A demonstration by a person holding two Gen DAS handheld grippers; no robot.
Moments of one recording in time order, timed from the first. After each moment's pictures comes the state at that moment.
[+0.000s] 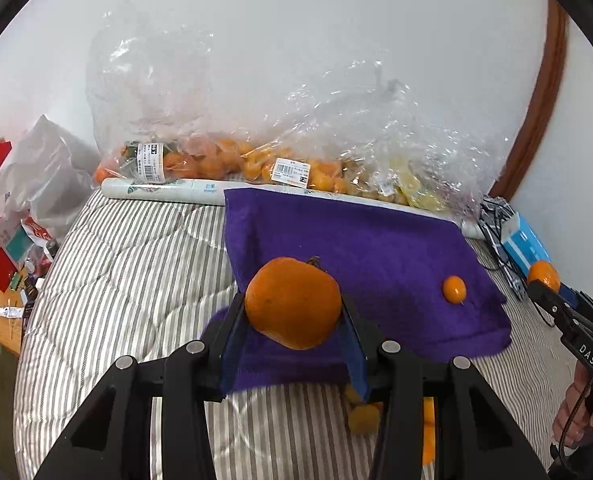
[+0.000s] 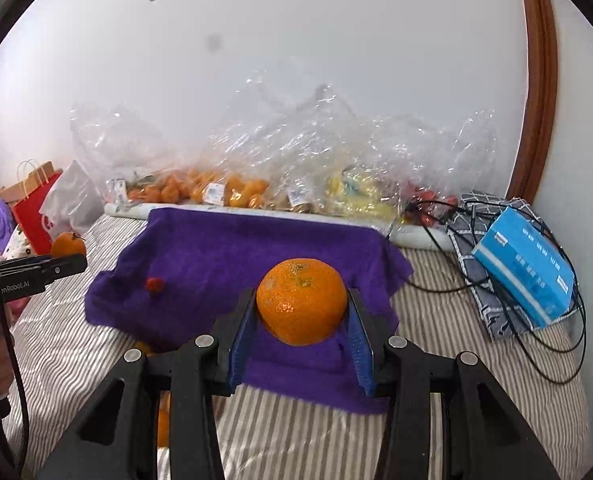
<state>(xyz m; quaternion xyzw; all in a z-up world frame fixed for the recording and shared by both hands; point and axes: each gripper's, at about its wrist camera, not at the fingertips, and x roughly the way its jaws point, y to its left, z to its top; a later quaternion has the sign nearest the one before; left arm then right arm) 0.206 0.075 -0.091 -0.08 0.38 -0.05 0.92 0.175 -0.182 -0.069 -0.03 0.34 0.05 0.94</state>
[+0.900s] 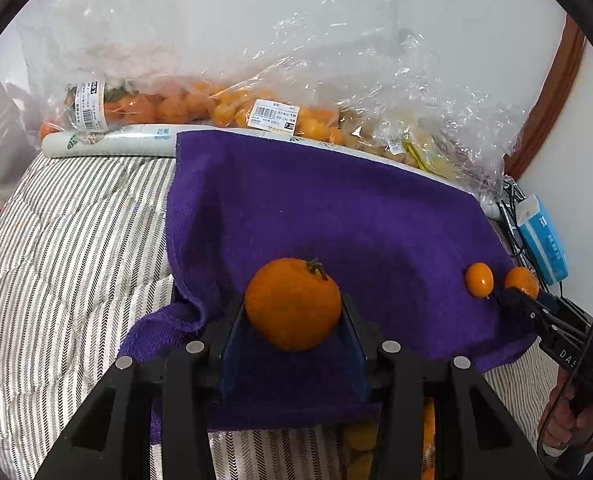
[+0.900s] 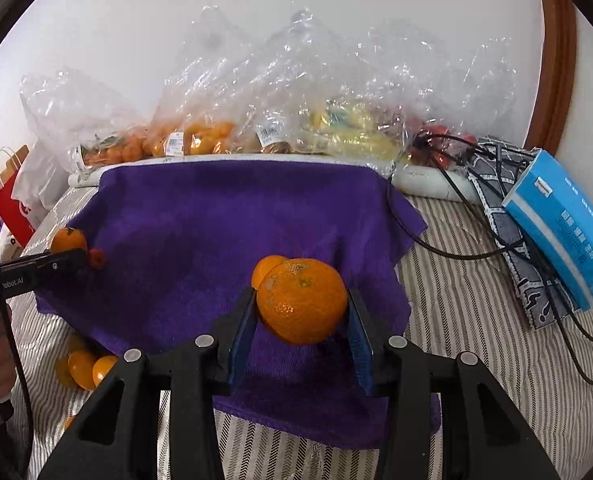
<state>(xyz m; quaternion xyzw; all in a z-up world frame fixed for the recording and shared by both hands) 0.258 0.053 -0.152 -0.09 0.43 -0.08 0.89 0.233 -0.207 -0.139 -0.02 0.41 0.05 0.91</state>
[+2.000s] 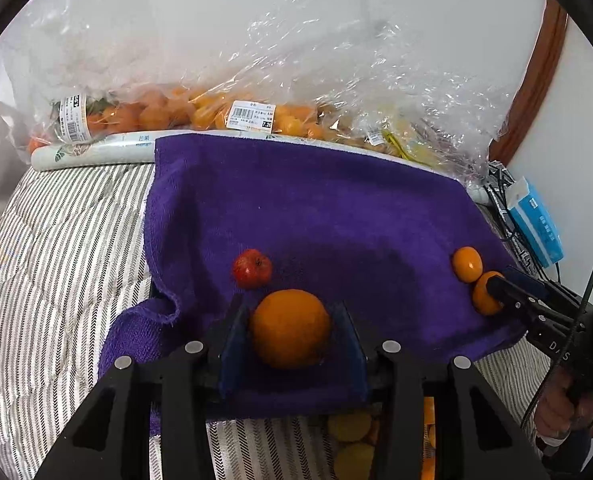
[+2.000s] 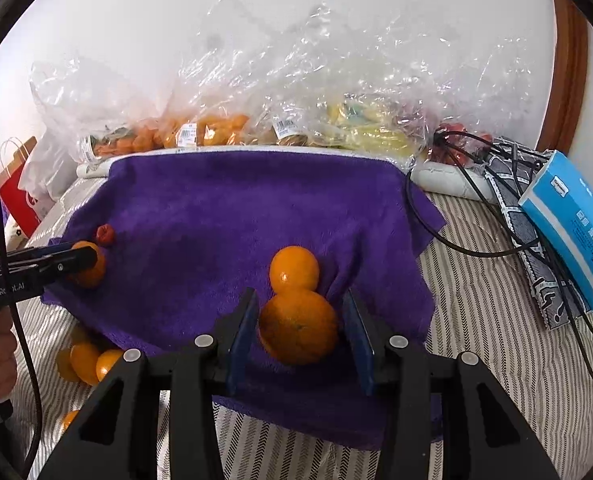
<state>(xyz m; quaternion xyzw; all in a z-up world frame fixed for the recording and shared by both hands) 0.254 0.043 -0.148 -0.07 0.43 -0.10 0.90 0.231 -0.197 -0.146 -0.02 0.41 0.06 0.91</state>
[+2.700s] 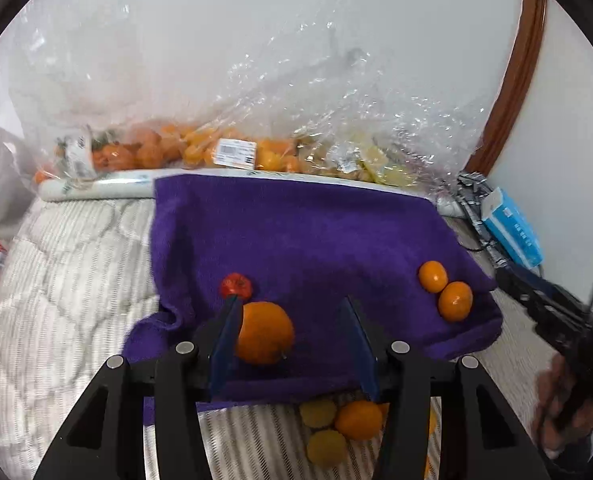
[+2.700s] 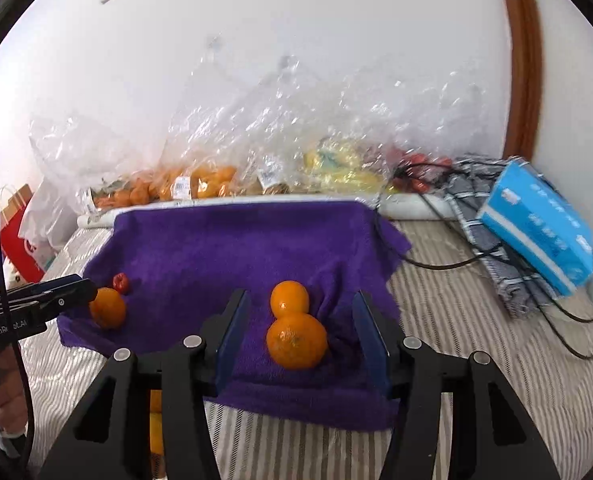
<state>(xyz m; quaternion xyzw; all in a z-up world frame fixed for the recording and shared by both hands) 0.228 0.033 -0.110 -0.05 0.39 -0.10 0.91 0.197 -0.200 -0.103 0.02 0.35 0.01 0.94</state>
